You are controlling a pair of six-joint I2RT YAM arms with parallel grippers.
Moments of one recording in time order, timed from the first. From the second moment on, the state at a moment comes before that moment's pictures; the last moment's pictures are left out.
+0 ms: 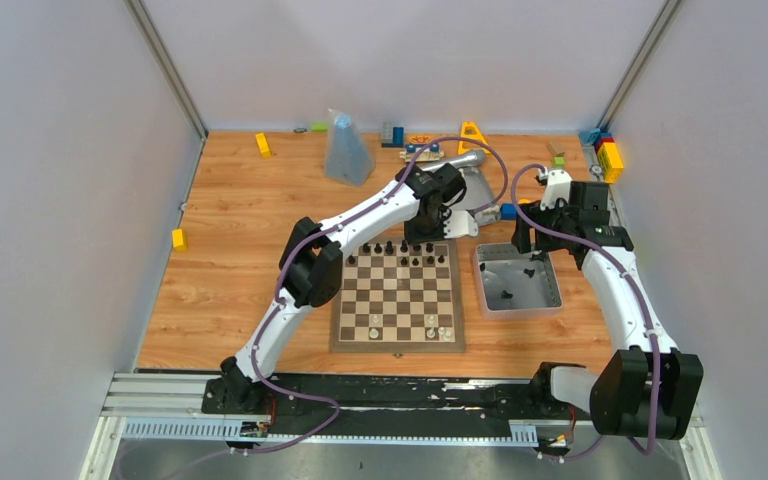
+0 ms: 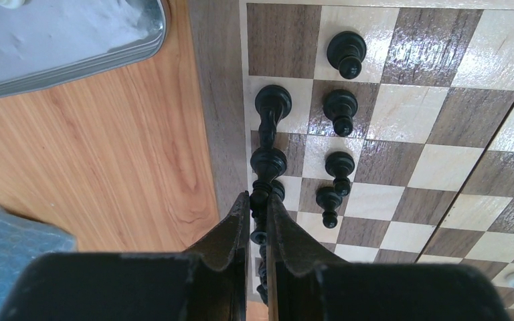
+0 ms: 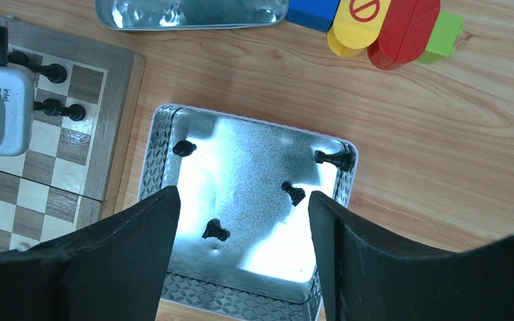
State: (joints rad) left arm -0.85 2.37 2.24 -1.19 0.03 0.74; right arm -0.06 1.19 0.95 -0.57 -0.28 -0.18
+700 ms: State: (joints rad) left arm -0.86 2.38 2.24 -1.19 0.02 0.74; right arm -0.06 1.20 0.95 -0.57 -0.28 -0.18
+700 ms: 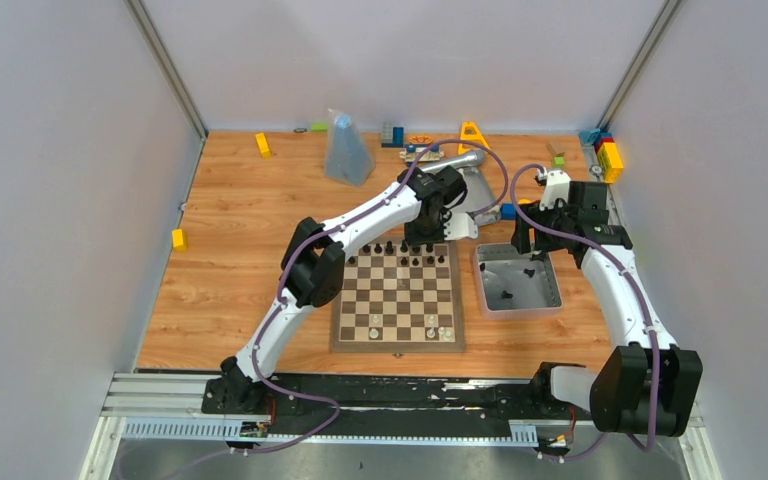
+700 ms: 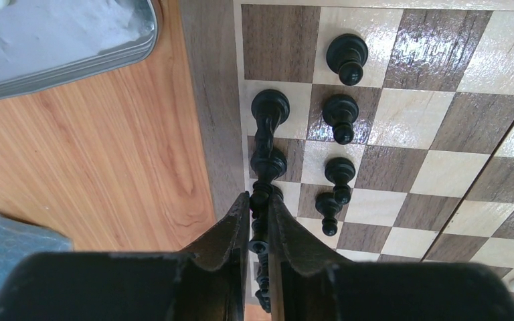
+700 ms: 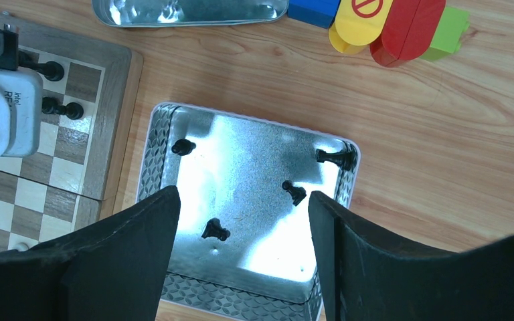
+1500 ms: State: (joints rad) left arm -0.86 2.37 2.21 -1.16 0.02 0.73; right arm -0.07 1.24 0.95 -0.57 -0.28 -0.19
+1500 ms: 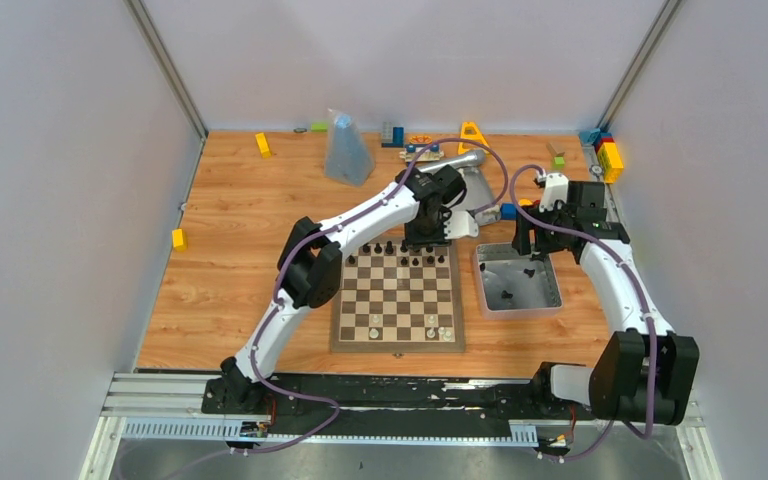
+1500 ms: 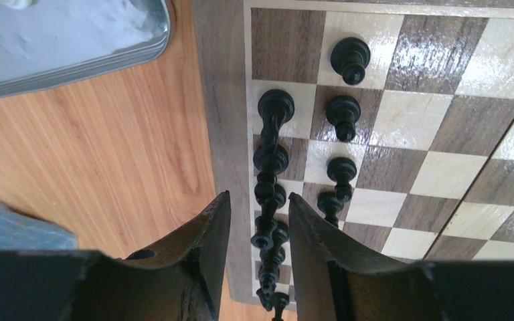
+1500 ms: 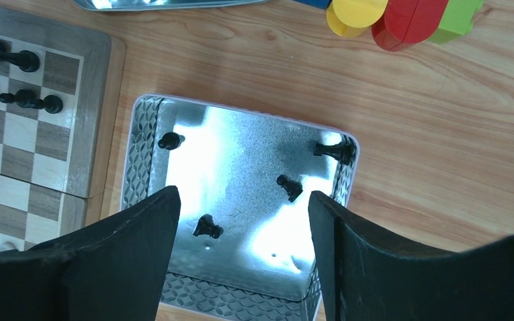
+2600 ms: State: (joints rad) left arm -0.84 1.93 1.88 -0.95 -0.01 0.66; right arm -0.08 1.59 0.93 -0.63 -0.16 -0.65
